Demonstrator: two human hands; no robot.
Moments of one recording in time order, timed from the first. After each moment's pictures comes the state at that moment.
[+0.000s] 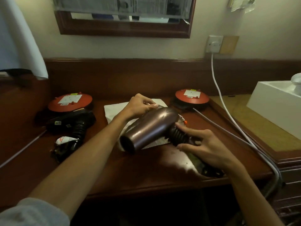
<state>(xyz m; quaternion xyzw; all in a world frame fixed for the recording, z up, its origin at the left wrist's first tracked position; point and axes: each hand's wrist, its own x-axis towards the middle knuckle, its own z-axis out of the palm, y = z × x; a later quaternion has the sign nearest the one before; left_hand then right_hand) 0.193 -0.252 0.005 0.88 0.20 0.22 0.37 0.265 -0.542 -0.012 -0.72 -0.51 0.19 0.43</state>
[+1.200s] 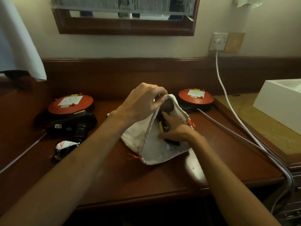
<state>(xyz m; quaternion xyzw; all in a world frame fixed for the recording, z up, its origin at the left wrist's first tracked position) 0.164 -0.293 0.056 0.93 0.01 0.37 0.07 0.309 -0.400 -0.041 -0.85 -0.47 0.13 0.17</state>
